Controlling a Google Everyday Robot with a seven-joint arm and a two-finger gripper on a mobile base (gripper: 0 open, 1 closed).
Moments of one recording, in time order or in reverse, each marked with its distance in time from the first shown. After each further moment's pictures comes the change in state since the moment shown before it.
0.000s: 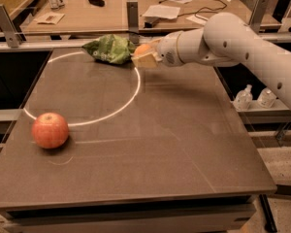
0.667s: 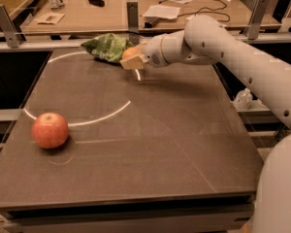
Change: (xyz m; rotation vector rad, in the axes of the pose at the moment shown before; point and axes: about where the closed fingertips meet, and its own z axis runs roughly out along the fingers) arm 0.004 0.001 0.050 -0.048 0.020 0.002
